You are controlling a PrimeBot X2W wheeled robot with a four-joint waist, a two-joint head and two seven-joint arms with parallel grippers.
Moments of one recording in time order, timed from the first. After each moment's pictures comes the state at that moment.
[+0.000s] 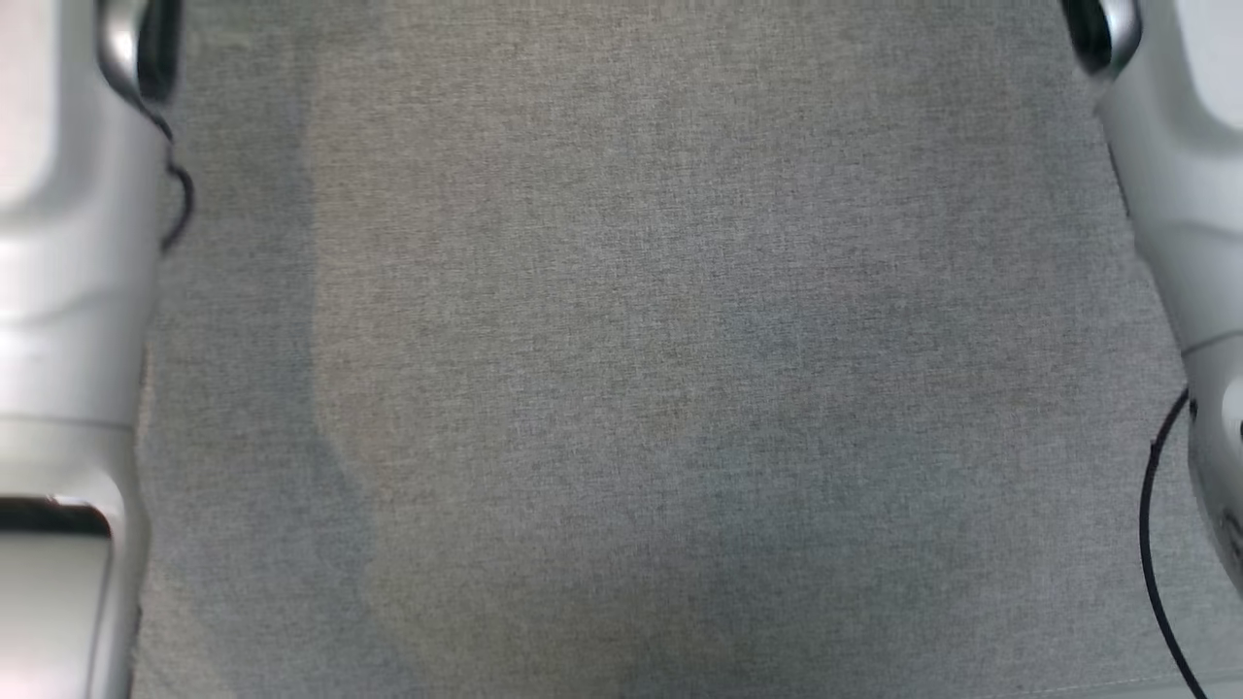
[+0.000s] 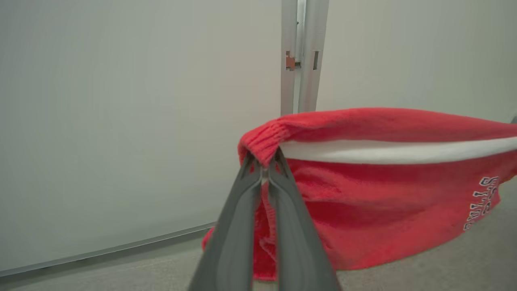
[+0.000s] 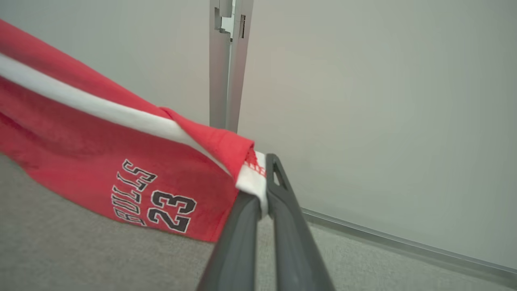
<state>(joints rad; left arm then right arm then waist) -1.30 0.22 -0.32 0.79 -0.36 -0.12 -0.26 -1.32 -0.21 0.28 0.88 0.14 0.13 -0.26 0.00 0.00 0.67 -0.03</state>
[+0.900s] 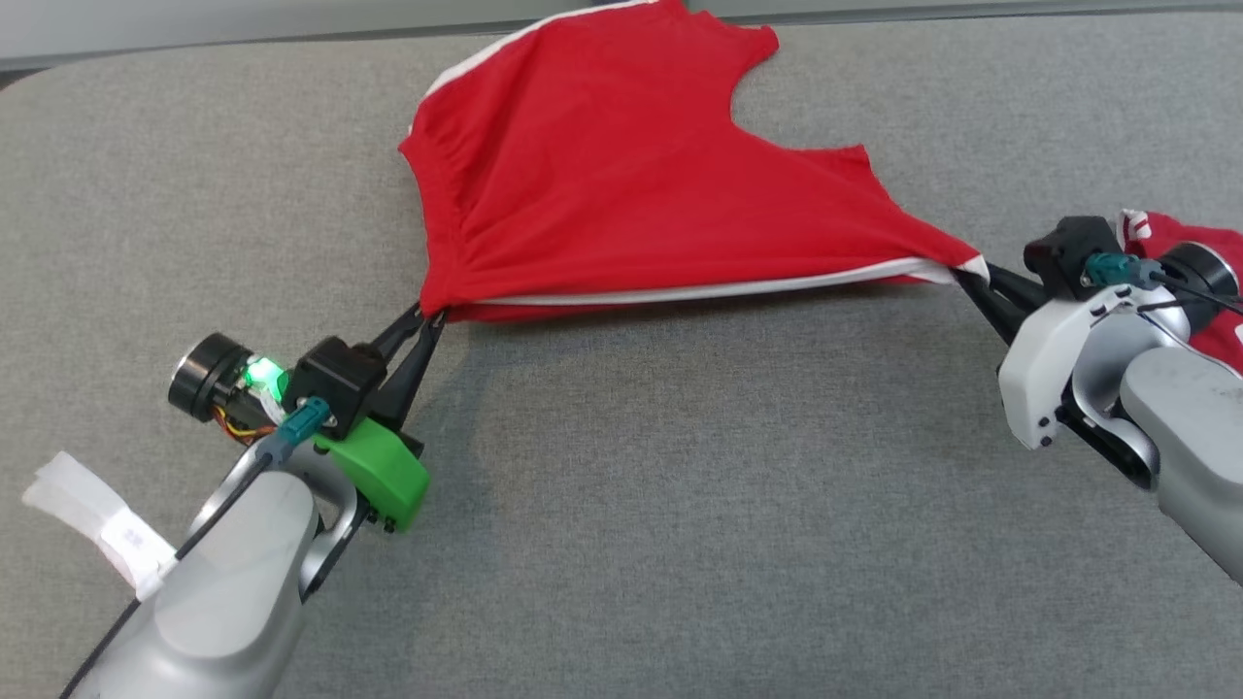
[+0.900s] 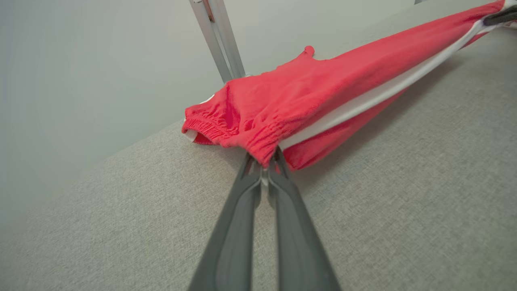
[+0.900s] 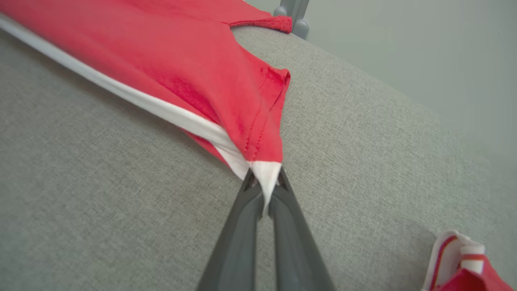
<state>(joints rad) -0.59 0.35 -0.61 0.53 -0.29 -0.13 -0.26 -0.83 -0.60 0.96 0.68 0.68 0.13 -0.12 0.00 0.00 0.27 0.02</state>
